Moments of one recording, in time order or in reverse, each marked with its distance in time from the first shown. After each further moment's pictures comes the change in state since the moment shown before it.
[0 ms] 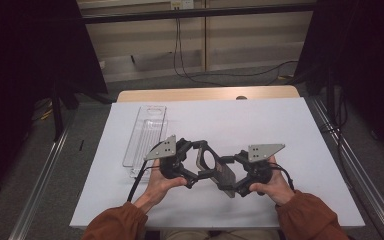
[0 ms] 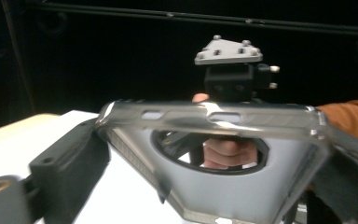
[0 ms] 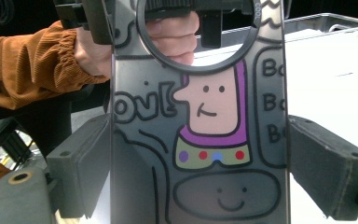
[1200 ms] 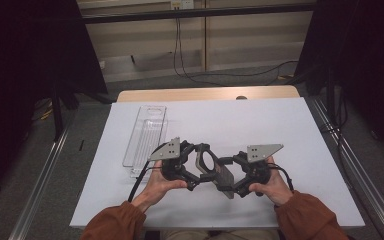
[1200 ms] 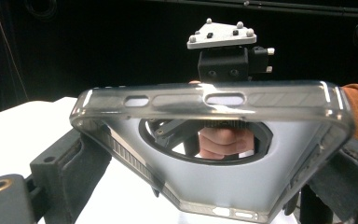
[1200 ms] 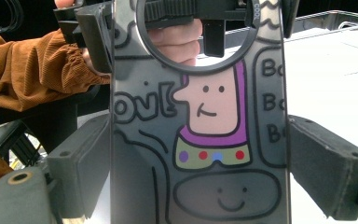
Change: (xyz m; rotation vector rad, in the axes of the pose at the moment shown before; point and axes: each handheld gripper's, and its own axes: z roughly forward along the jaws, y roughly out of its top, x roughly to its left) left arm -0.001 -0.003 0.004 0.066 -0.016 -0.010; right arm -0.002 -0.004 0.003 -0.012 0.027 0.017
